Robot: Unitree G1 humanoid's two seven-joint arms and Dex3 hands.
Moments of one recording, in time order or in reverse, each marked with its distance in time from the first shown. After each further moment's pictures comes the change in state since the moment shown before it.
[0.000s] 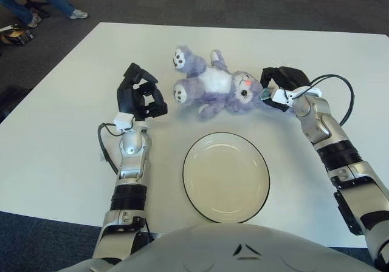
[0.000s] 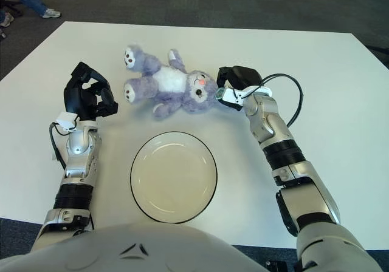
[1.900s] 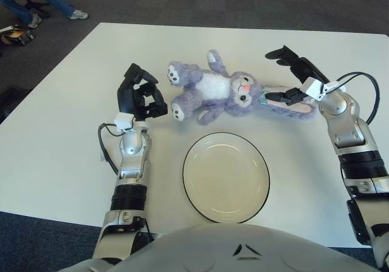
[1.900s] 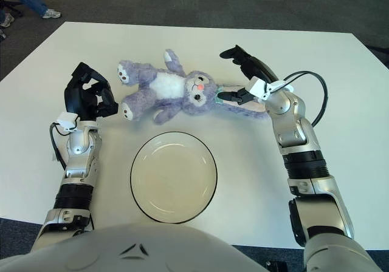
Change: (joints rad) left arm -0.001 0.000 0.000 0.008 -0.001 0.001 0.000; right arm 0.105 -0.059 -0.197 -0.233 0.329 -0.117 0.242
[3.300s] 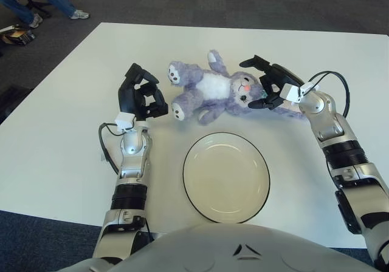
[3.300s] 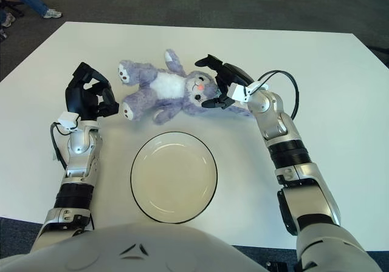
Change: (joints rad) left arm -0.004 0.000 -0.003 0.008 0.014 -0.003 0.001; right arm -0.109 0.064 0.120 0.226 -0.041 -0.219 0.009
